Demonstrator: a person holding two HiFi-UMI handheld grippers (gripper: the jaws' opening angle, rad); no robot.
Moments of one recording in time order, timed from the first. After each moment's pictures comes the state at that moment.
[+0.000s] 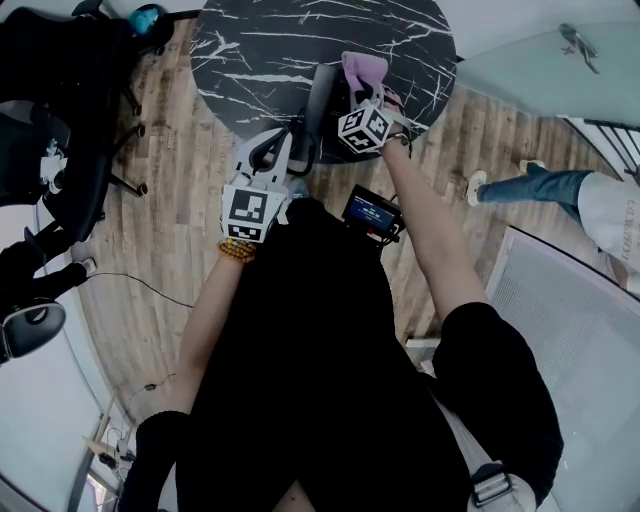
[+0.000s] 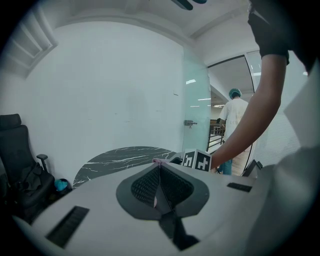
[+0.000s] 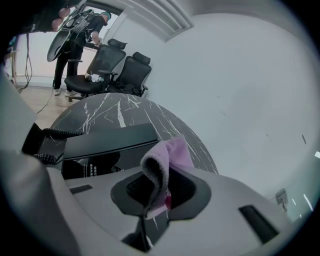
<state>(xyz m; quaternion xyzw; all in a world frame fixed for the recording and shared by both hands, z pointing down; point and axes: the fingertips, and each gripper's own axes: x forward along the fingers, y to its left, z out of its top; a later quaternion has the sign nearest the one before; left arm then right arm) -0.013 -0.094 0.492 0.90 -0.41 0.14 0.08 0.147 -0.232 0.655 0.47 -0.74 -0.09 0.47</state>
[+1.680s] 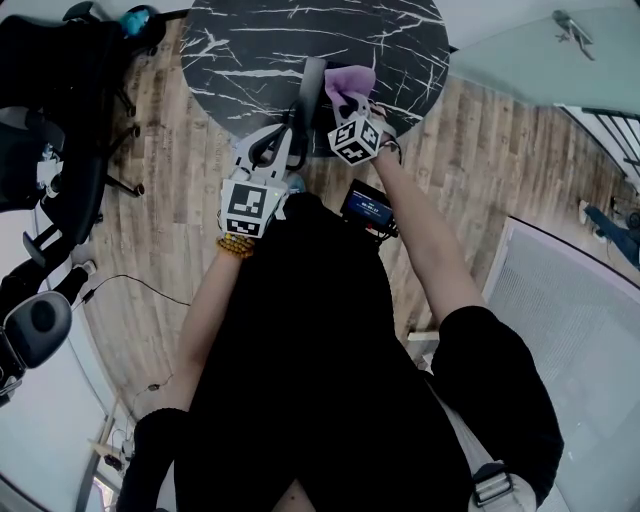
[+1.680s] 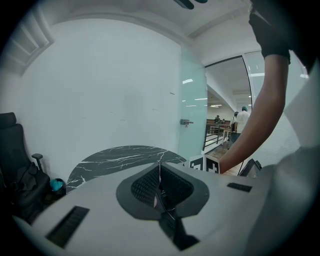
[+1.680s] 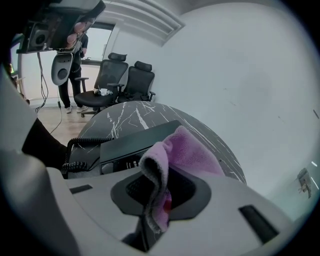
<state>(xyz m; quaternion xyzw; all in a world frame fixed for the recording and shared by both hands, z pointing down) 0.003 -0.088 0.499 0.91 -0.39 0.15 0.08 0.122 -0.175 0.684 0.42 -0.79 -0.02 0.44</state>
